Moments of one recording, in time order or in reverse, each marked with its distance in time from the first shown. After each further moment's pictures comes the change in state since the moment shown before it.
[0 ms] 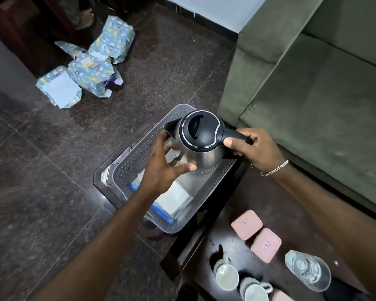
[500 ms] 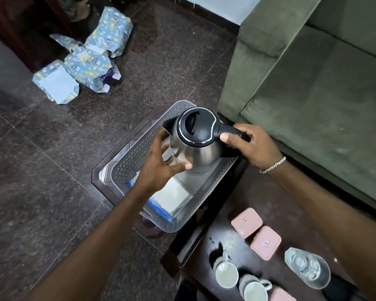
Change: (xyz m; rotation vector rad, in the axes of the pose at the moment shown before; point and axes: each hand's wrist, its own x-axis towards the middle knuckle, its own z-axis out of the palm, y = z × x) left_hand 0.008 -0.020 -0.011 0.020 -0.034 -0.107; right_hand 0.010 0.005 0.004 -0.136 0.024 0.051
